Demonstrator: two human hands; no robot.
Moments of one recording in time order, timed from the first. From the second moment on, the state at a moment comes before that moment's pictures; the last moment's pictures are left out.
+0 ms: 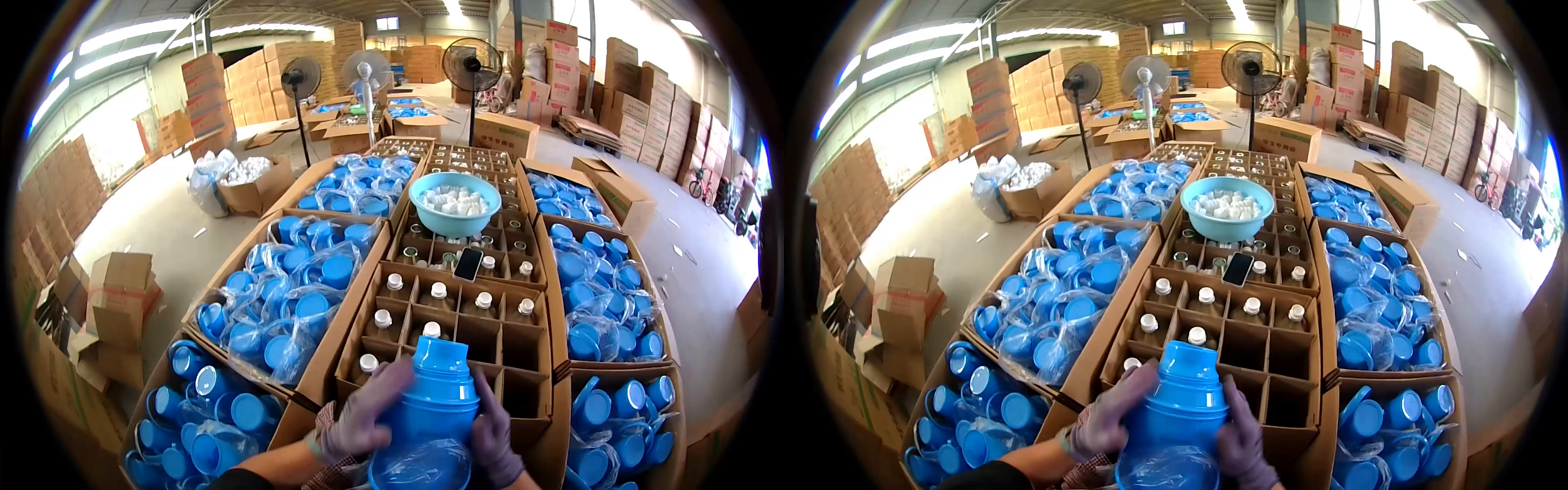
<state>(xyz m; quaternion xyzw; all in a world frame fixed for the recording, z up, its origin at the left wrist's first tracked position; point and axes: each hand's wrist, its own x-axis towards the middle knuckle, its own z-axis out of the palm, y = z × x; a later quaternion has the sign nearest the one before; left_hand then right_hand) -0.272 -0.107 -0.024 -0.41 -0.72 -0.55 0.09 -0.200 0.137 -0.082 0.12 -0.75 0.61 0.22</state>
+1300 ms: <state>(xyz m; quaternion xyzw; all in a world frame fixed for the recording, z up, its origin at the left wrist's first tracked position) -0.367 -0.066 -0.037 -0.13 -0.55 -0.81 -0.15 -0.277 0.153 -0.037 0.19 -0.59 0.78 -0.11</state>
